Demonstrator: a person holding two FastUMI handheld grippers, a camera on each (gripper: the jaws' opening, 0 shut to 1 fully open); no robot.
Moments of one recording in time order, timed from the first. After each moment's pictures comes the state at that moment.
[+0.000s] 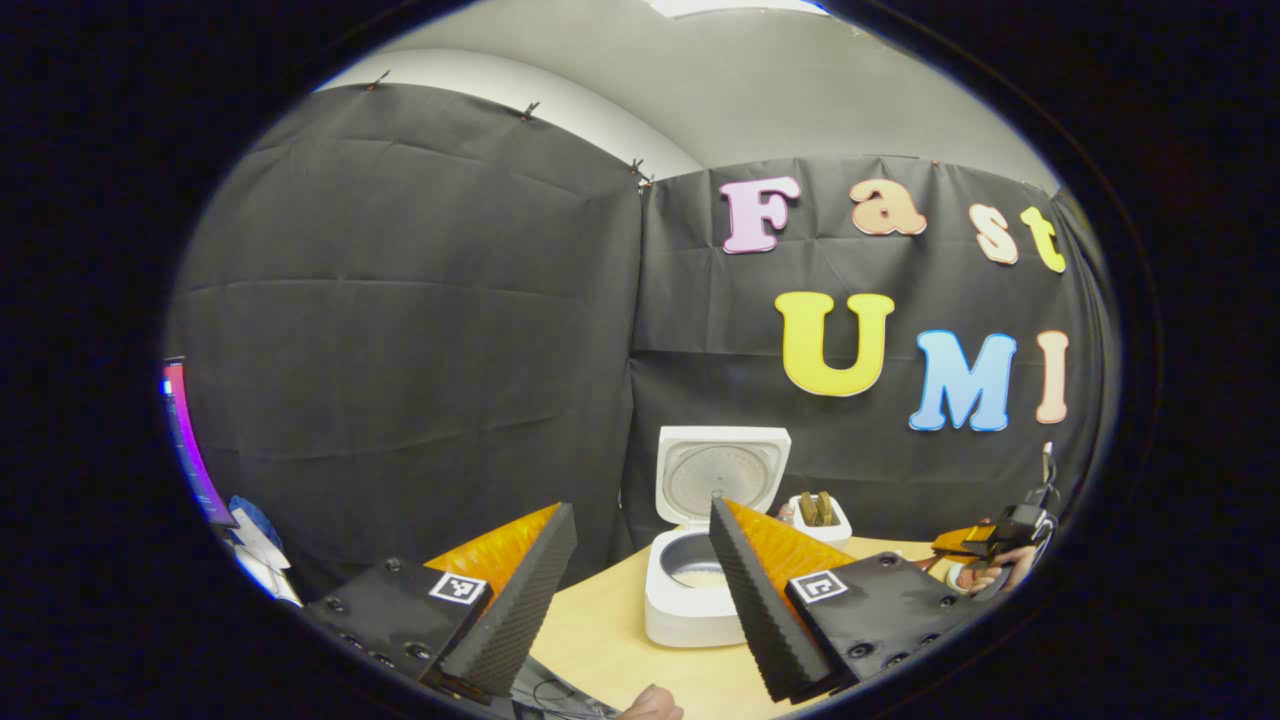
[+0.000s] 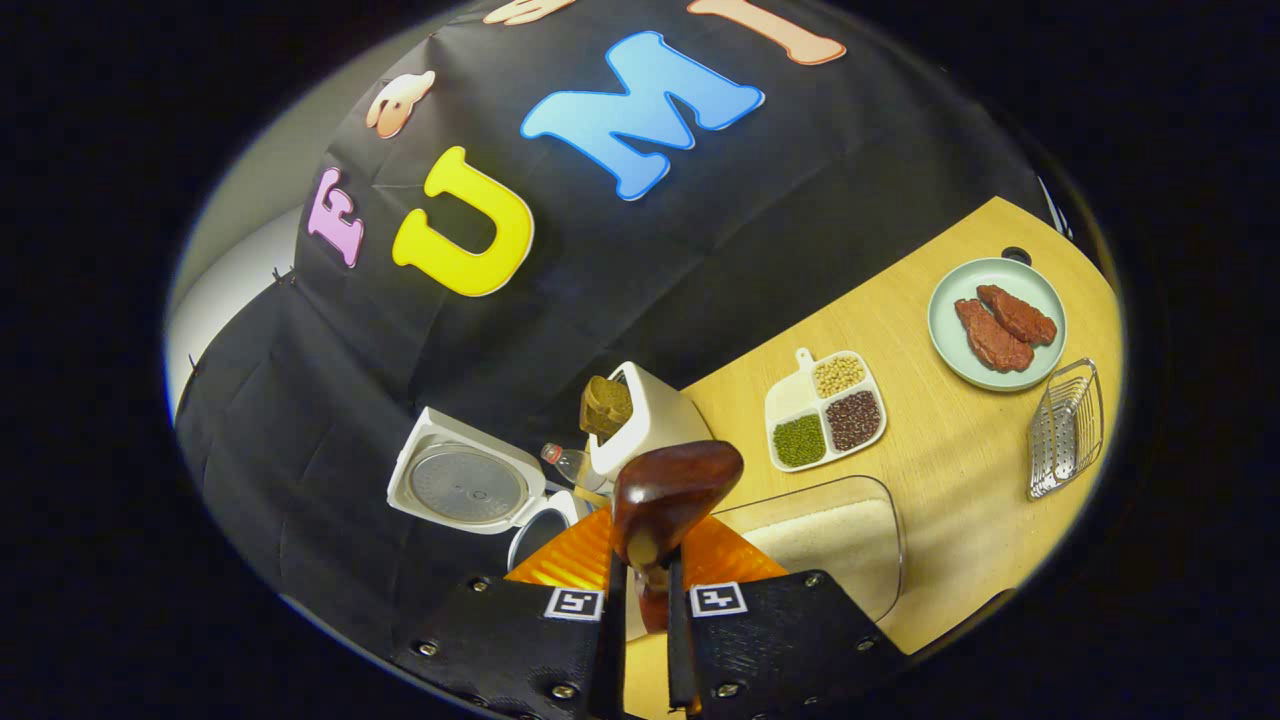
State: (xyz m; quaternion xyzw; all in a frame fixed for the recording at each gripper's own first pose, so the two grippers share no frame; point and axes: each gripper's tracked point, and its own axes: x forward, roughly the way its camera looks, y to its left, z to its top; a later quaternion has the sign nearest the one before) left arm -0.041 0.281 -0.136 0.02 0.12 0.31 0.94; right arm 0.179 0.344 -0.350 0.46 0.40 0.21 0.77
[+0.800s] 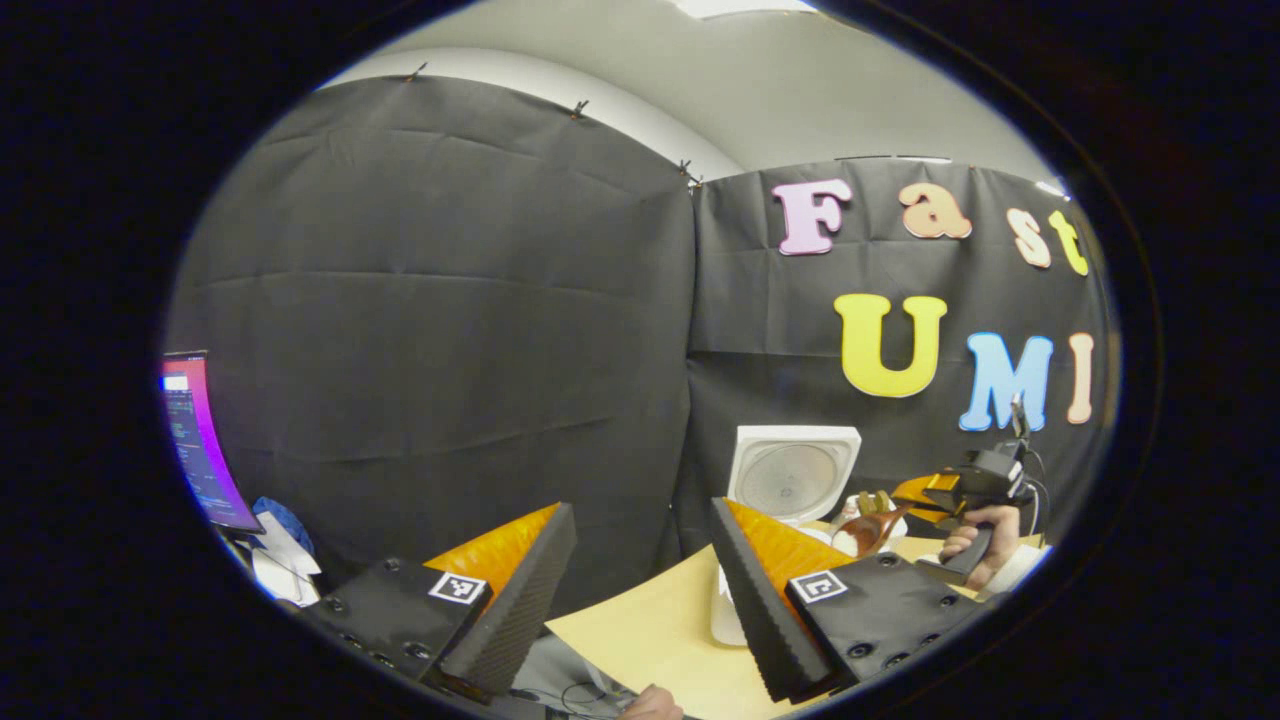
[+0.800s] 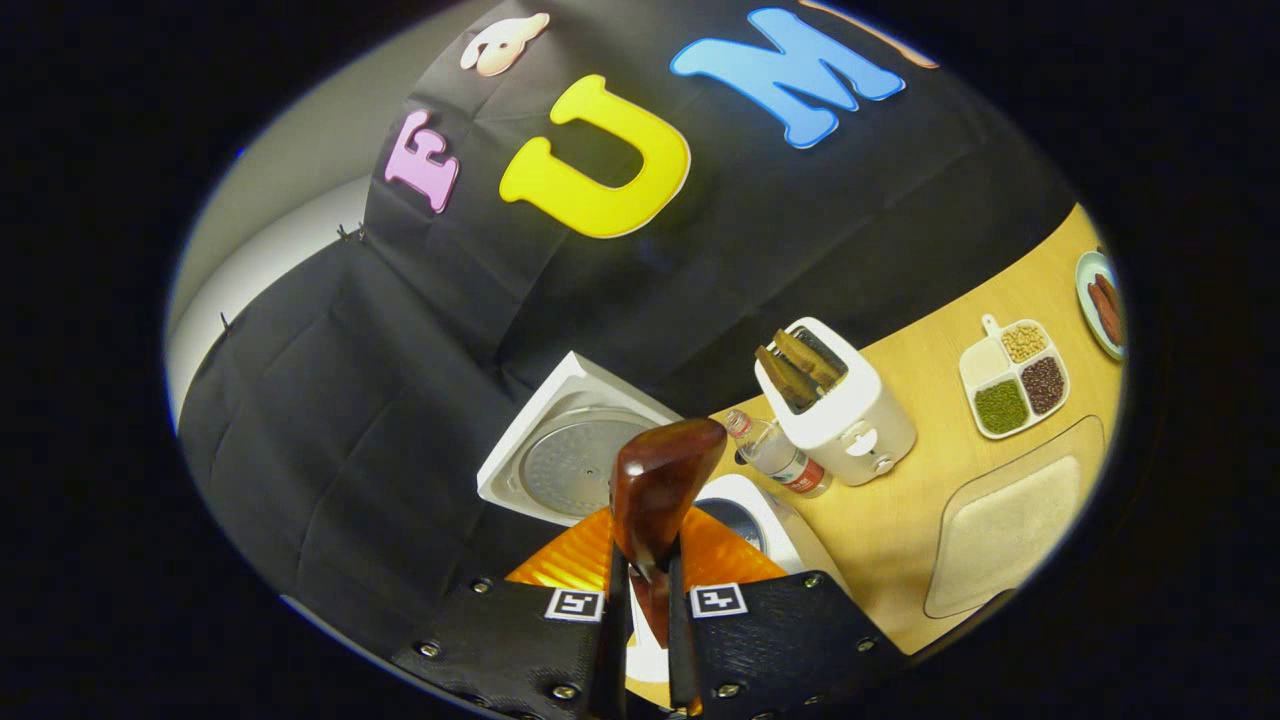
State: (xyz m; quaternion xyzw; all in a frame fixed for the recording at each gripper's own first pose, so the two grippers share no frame) left arm -0.101 0.368 -0.130 0.02 0.12 0.37 0.92; right arm 0.192 0.557 -0.264 0.44 0.38 0.30 0.76
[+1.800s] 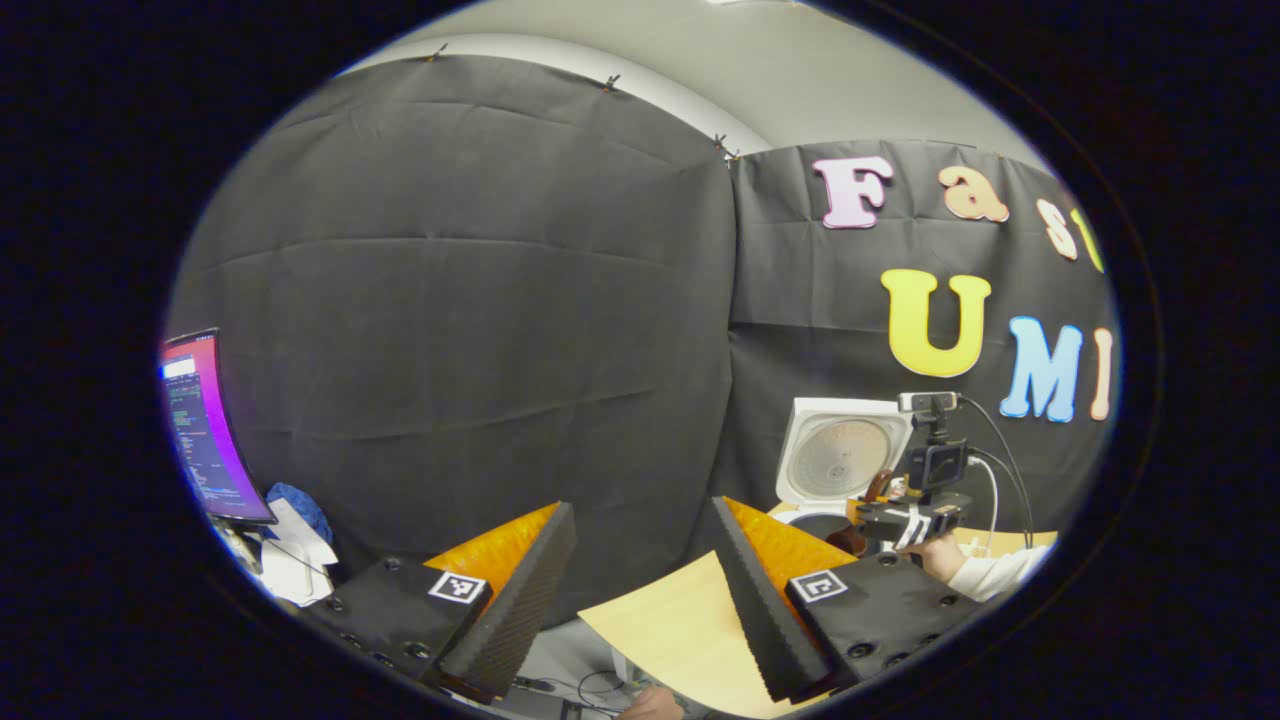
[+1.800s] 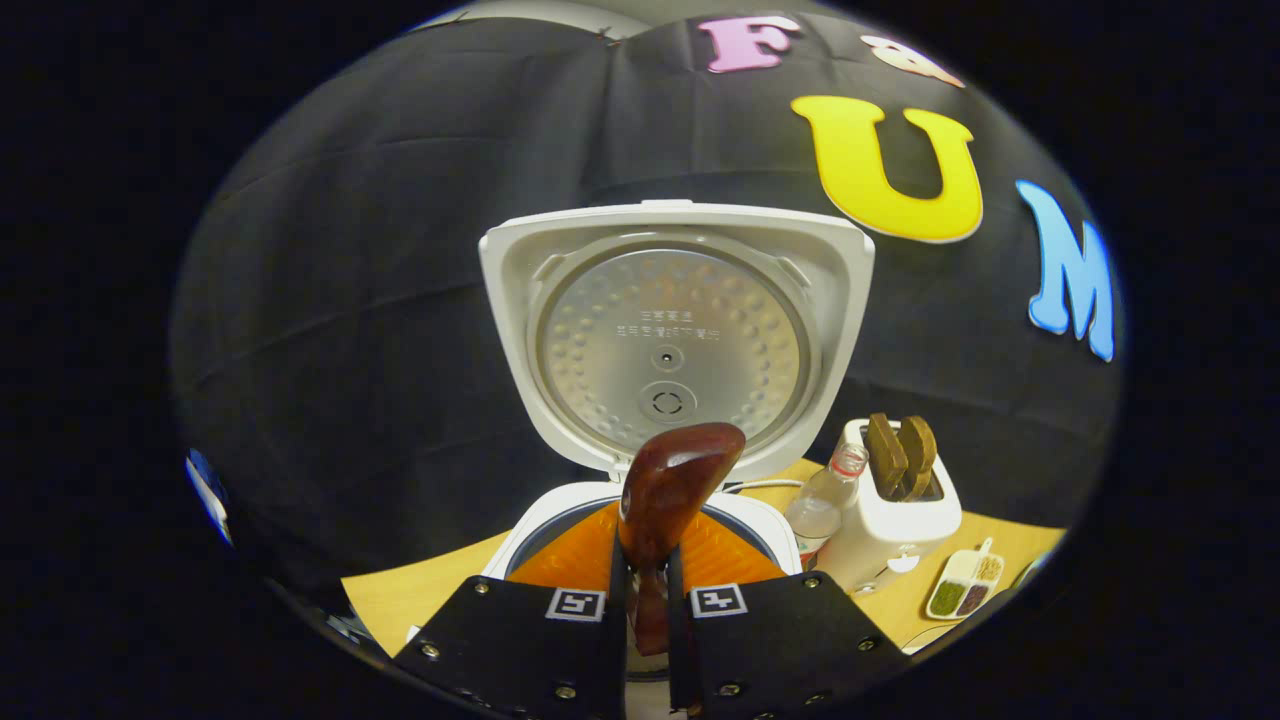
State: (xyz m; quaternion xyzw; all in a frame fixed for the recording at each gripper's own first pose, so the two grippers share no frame) left arm -0.116 0.413 -0.165 0.00 0.15 0.40 0.90; right arm 0.163 0.694 -0.315 0.02 0.23 0.42 0.88
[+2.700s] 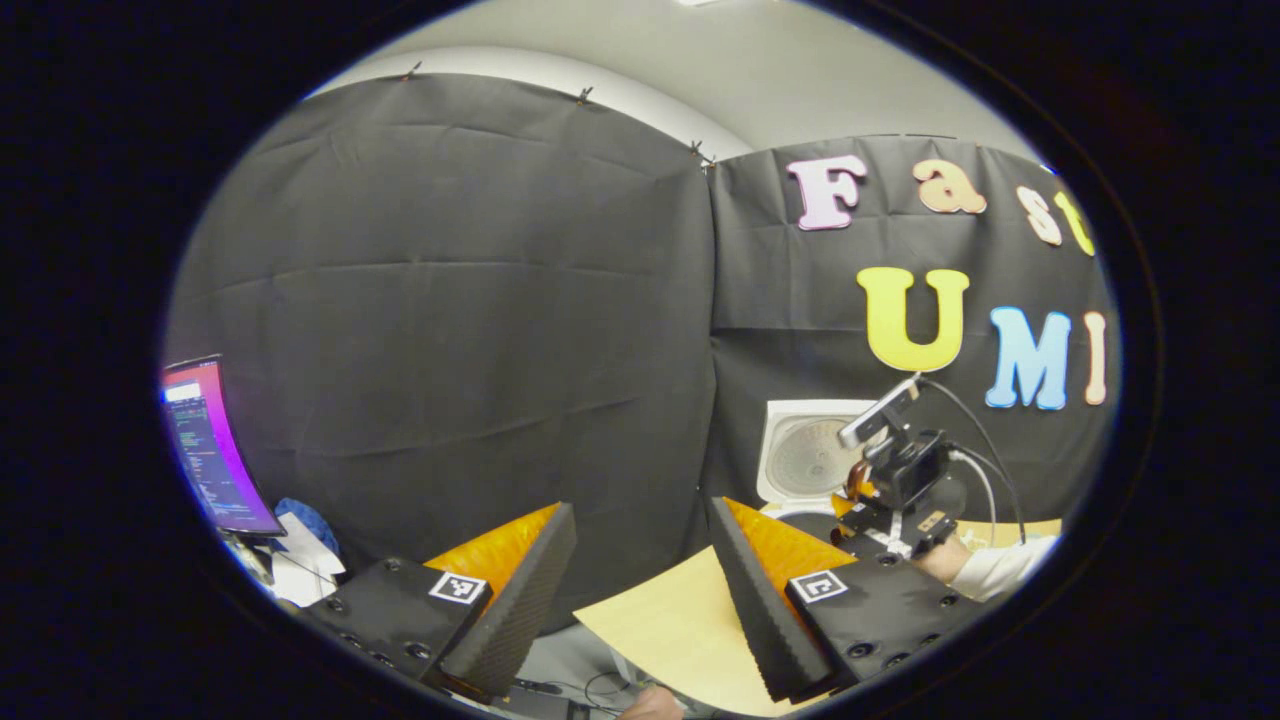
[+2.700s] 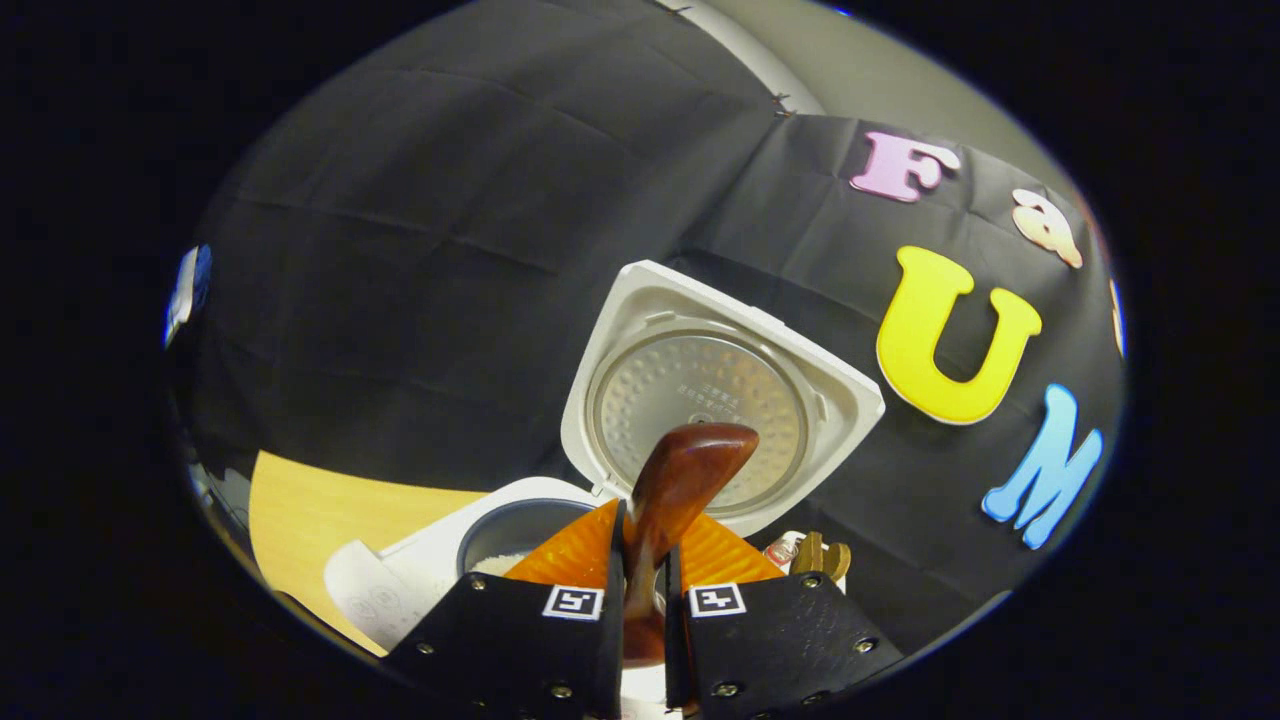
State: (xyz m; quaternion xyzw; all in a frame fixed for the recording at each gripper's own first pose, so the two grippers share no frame) left arm -0.099 0.373 -0.162 0.03 0.14 0.39 0.91; right arm 0.155 0.660 -0.277 -0.07 0.11 0.45 0.88
